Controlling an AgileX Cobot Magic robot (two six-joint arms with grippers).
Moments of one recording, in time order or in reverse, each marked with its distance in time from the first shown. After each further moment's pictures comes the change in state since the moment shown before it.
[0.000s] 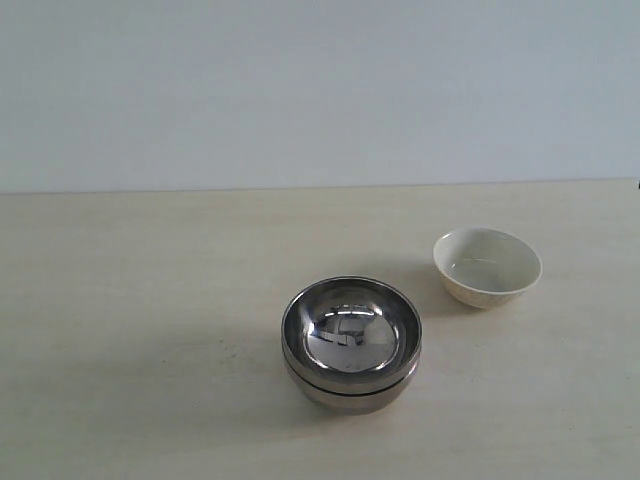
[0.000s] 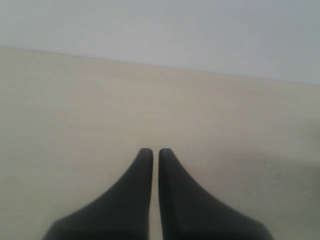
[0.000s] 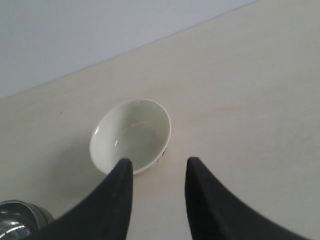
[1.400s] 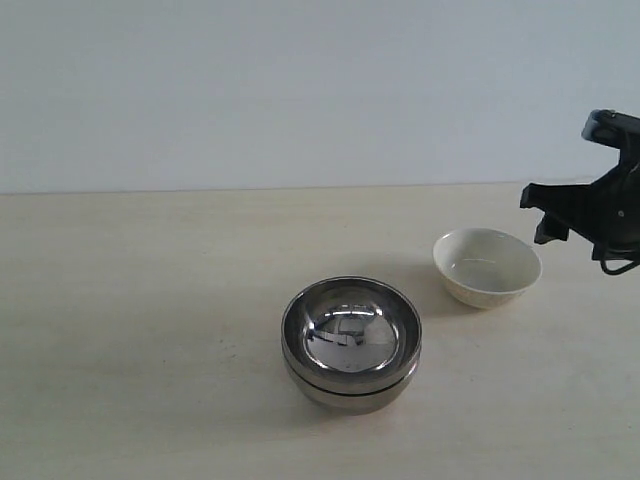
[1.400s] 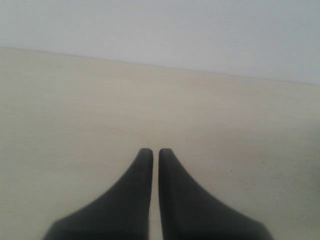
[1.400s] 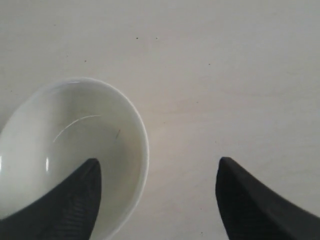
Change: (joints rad) left arm 0.000 0.000 0.000 0.000 0.000 0.000; right arm -0.003 0.761 -0.462 -0.026 0.096 -0.022
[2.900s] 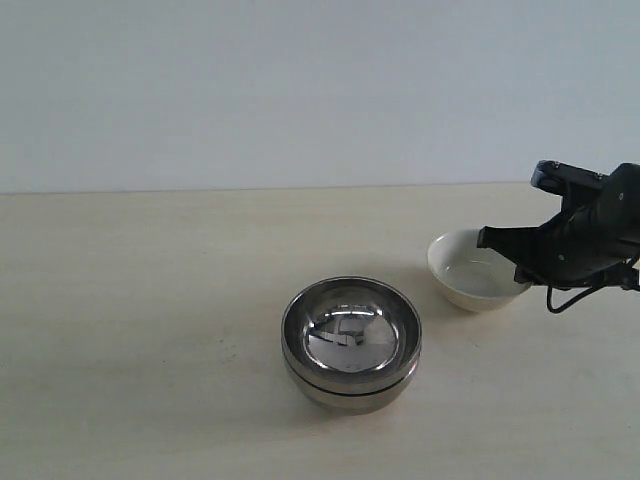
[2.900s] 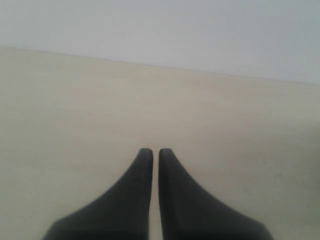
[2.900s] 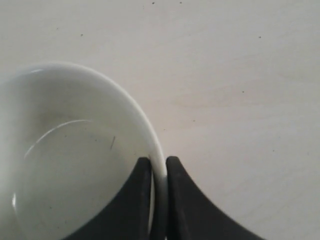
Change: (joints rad) left arm 0.000 0.000 0.000 0.000 0.000 0.000; right arm 0.084 0.190 -0.002 0.033 -0.190 0.006
